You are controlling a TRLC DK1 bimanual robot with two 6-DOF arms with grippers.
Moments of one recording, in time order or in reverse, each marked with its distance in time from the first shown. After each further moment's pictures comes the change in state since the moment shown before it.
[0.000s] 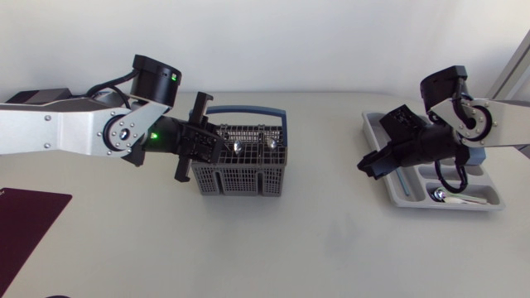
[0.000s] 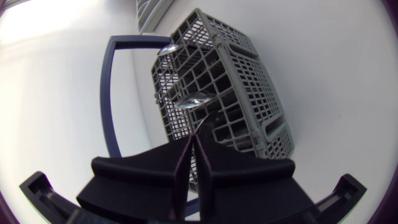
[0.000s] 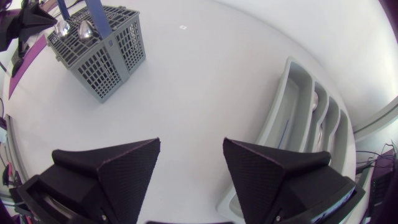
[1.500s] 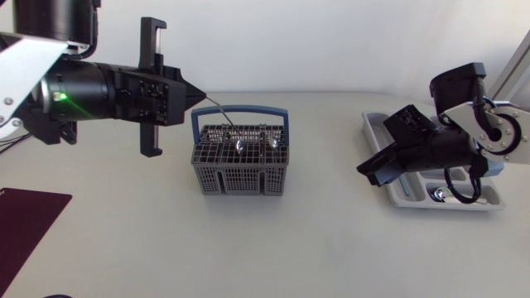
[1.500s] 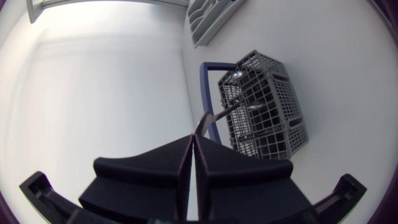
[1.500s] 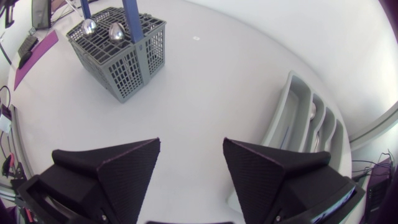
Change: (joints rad) left arm -0.035 -0.367 0.053 -0.174 -0.007 -0.084; right arm 0.057 -0.166 -0.079 -0.023 0.000 0.000
